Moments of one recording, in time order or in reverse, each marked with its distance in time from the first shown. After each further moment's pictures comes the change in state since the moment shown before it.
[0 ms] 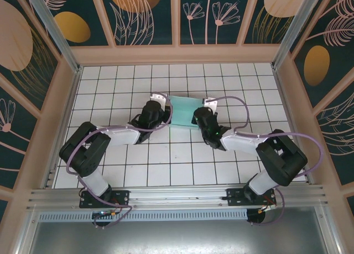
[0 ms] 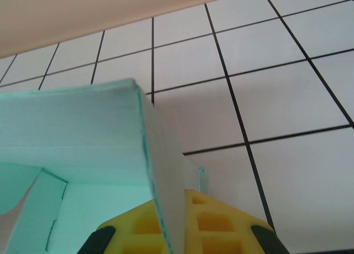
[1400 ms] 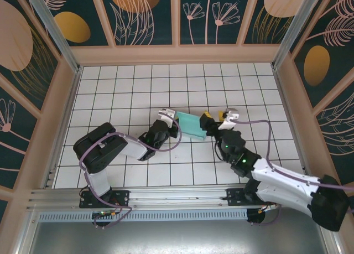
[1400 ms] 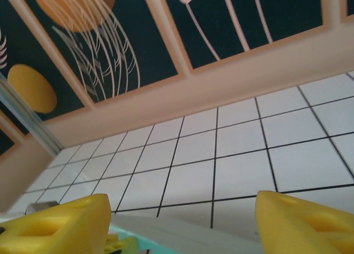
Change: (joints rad) left arm -0.171 0.116 -0.169 0.397 -0.197 0.098; right arm 0.125 -0.673 -0.310 0.107 0.045 -0.109
